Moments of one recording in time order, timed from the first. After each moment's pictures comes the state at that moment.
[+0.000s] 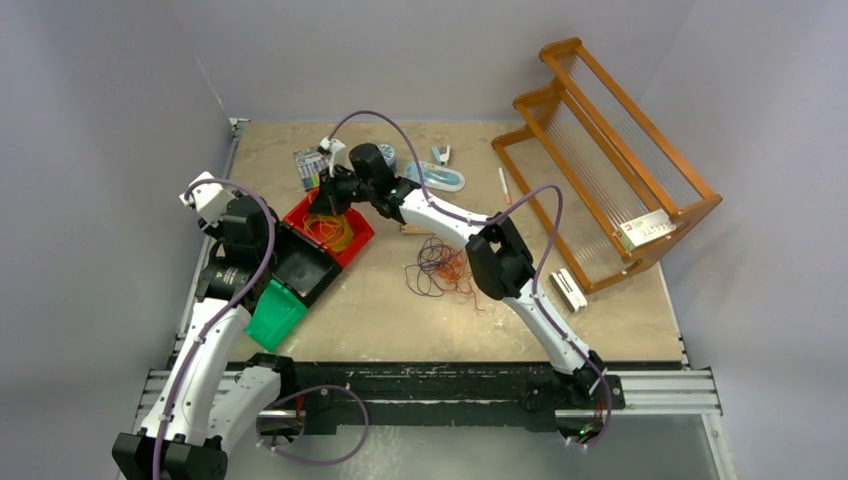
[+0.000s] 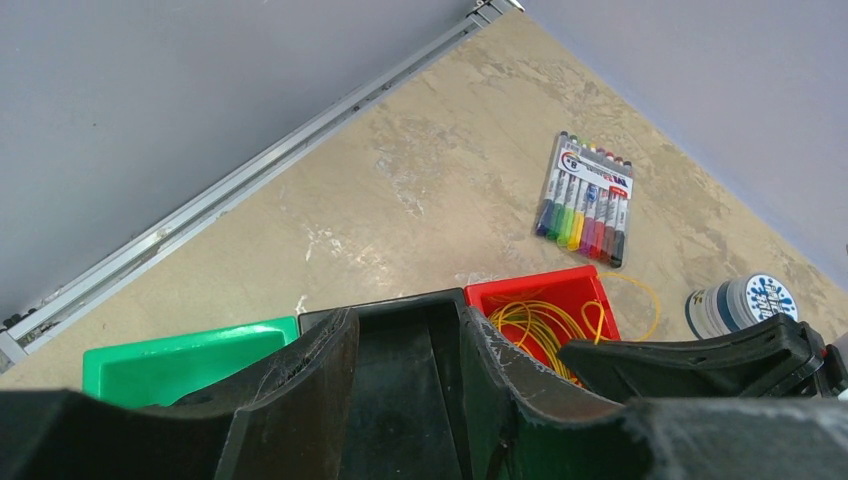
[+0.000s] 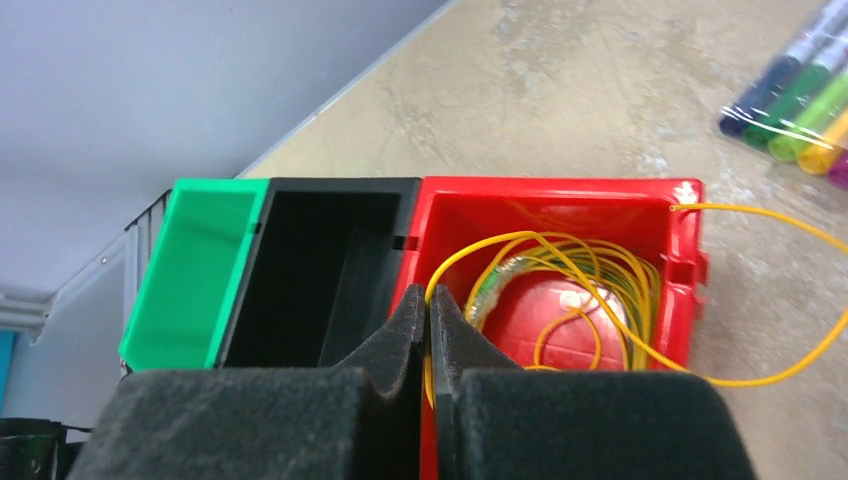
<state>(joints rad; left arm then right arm) -0.14 0.83 0.84 -0.43 -0.74 -0.58 0.83 2.53 2.22 -0.03 -0.51 0.38</state>
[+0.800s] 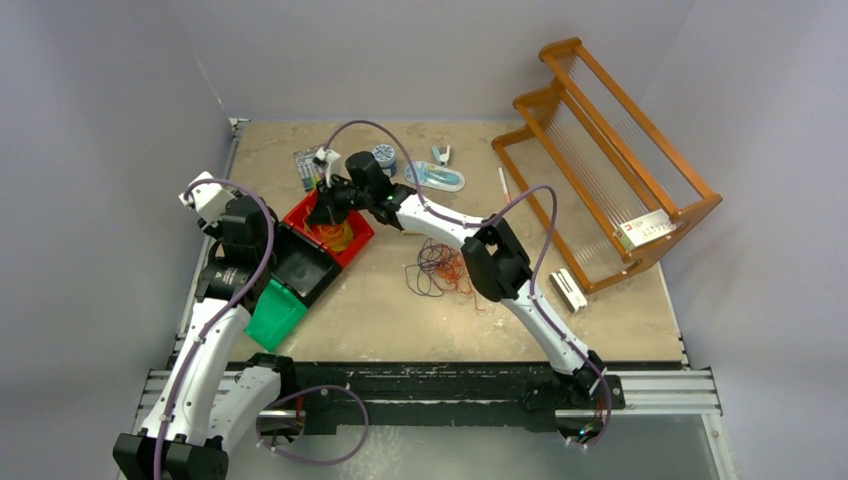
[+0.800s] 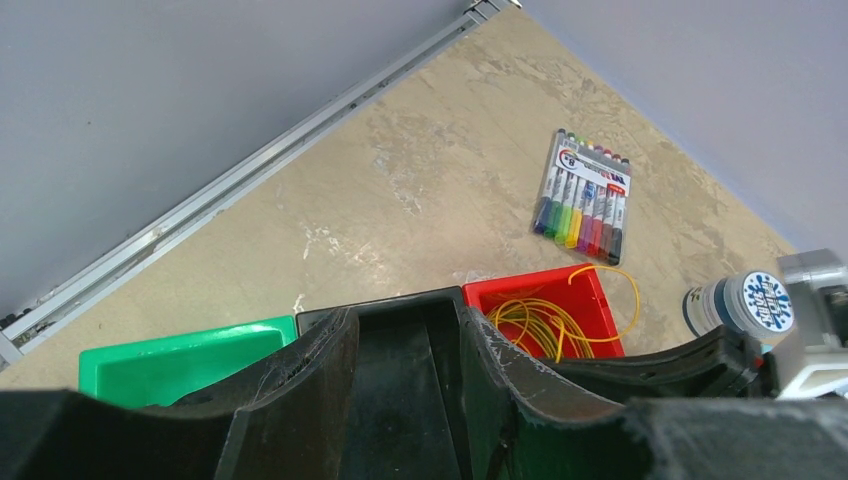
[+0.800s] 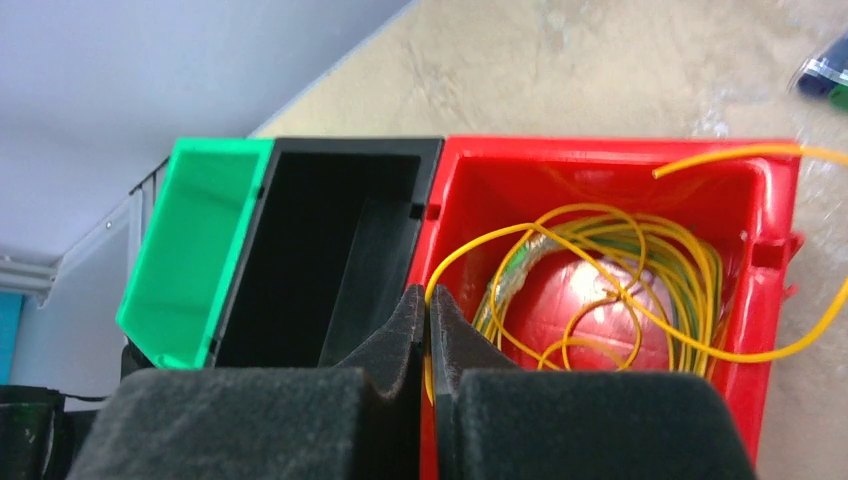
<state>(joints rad) -0.14 0.83 0.84 -0.43 -0.72 -0.58 0.85 2.55 2.22 -0.03 -0.55 0.36</state>
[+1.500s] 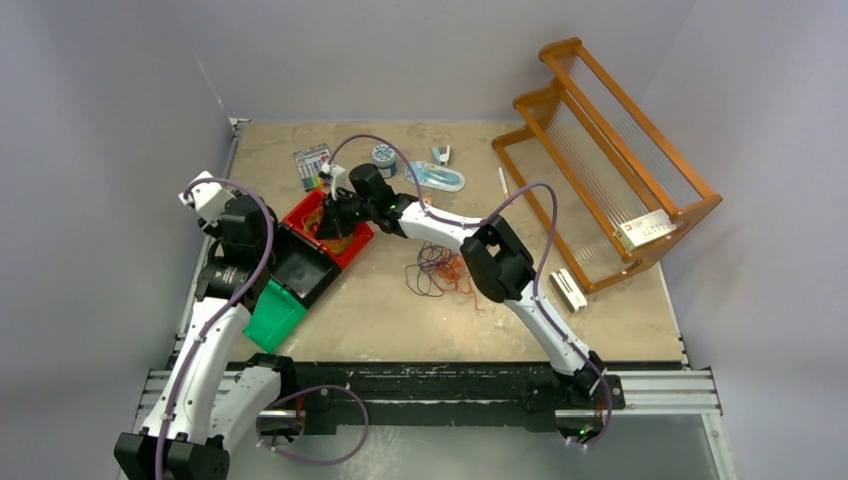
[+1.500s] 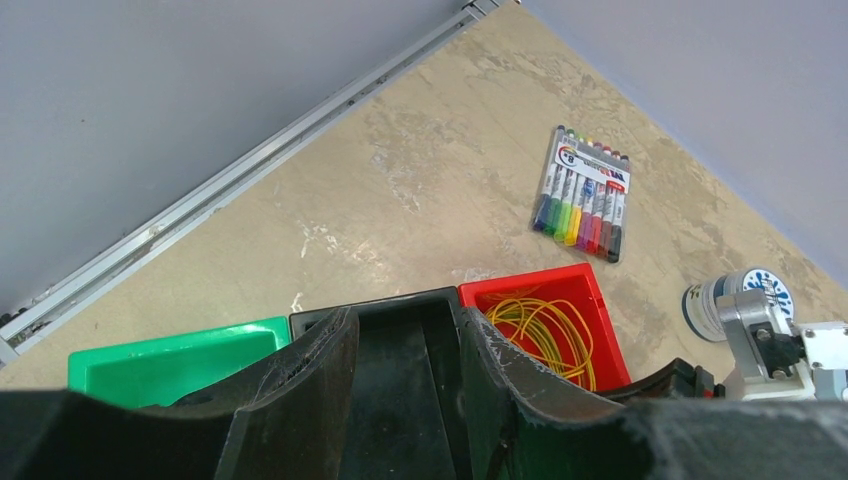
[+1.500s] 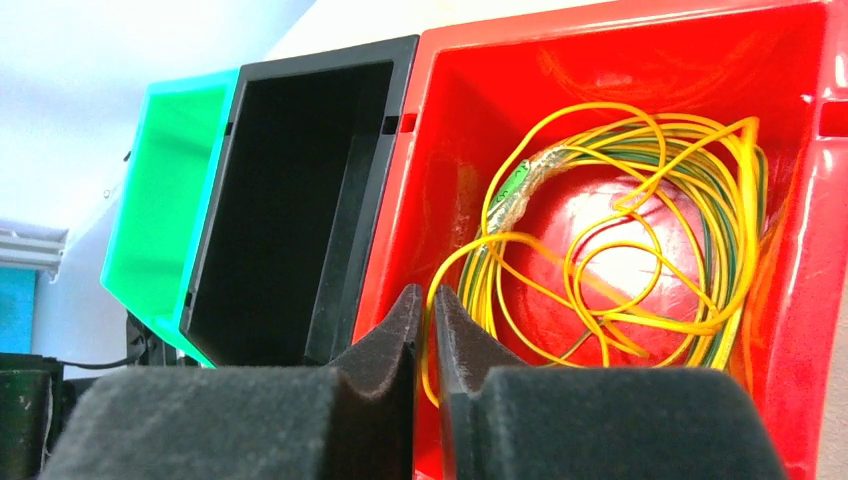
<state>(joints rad) -0.12 0.84 0.84 -0.43 -0.70 -0.58 0.86 2.51 2.06 -0.01 -0.58 0.38</state>
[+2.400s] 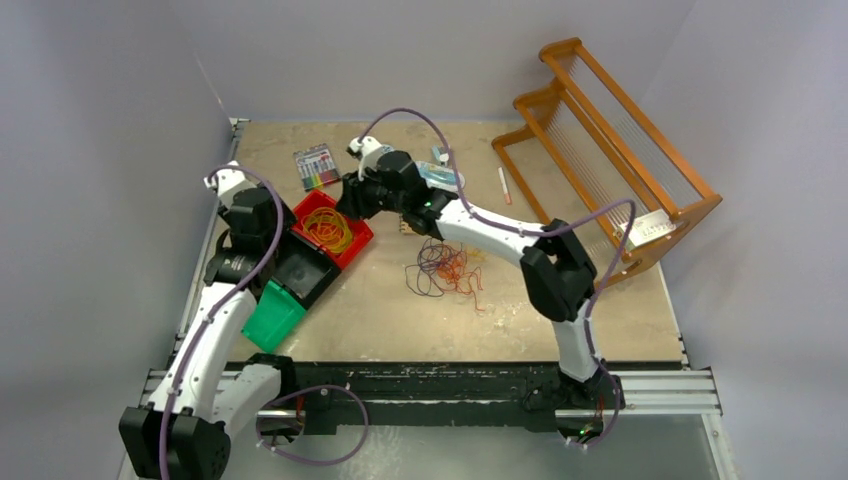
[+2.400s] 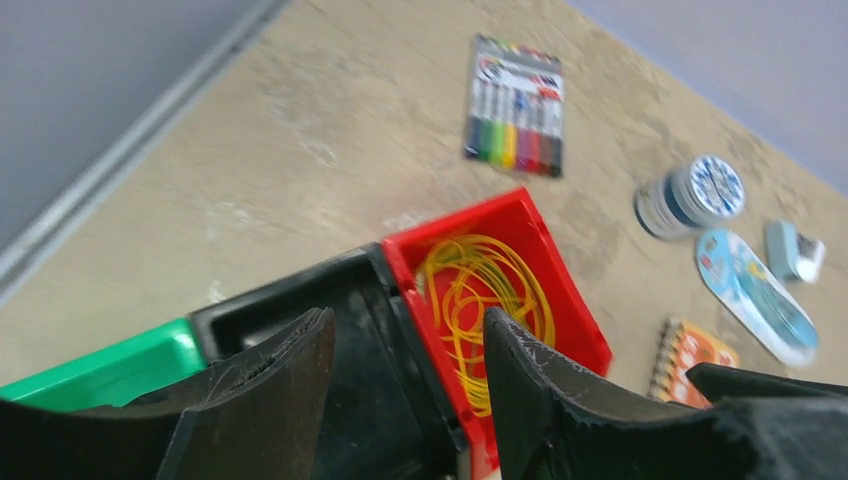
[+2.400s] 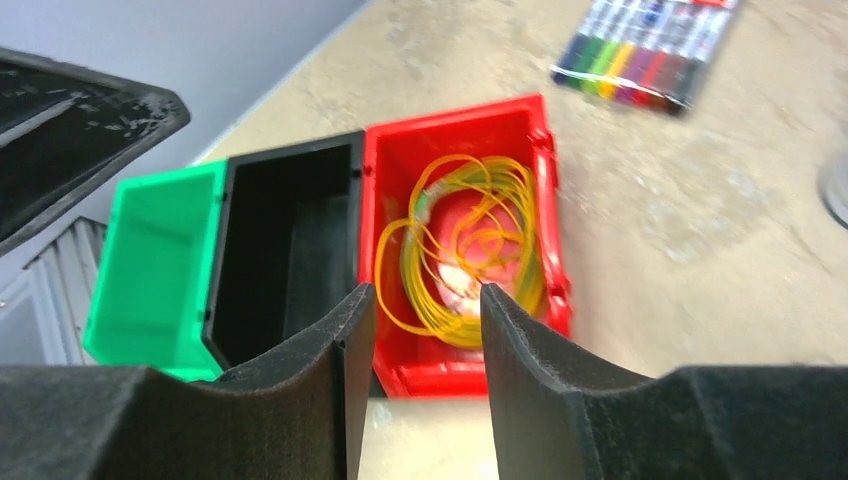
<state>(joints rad) -0.12 0.90 0.82 -0.37 -0.50 -0.52 0.86 2.08 1.70 0.04 -0.20 0.28</state>
